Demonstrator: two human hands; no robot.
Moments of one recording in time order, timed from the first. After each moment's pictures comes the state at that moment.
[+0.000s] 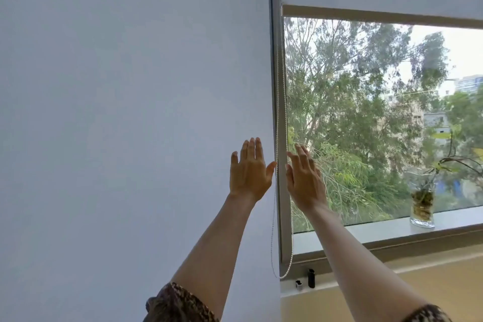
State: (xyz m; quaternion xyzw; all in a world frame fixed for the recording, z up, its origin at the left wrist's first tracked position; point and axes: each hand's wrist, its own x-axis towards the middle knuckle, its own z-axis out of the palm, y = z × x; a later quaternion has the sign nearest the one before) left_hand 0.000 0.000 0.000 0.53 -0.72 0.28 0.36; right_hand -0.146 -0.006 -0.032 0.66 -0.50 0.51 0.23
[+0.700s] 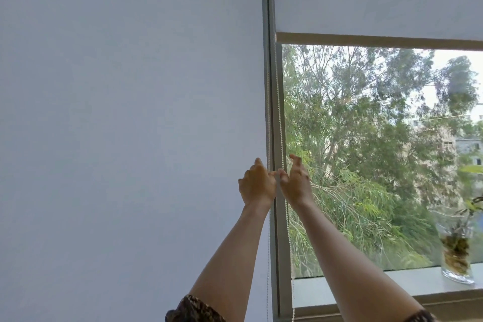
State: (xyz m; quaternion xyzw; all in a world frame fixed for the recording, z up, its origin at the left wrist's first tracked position) left_hand -0.073 -0.059 0.050 0.60 -0.63 0.07 0.49; right_hand -0.166 -0.086 0.042 0.63 -0.48 0.61 -0.04
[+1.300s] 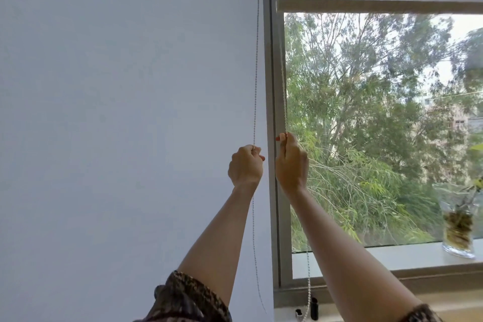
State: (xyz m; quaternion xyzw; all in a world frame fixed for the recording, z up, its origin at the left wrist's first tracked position) left_hand -0.053 -0.069 0.039 0.58 -0.57 -0.02 0.59; right_hand -0.147 -0.063 0.036 0.58 -0.40 0.70 0.12
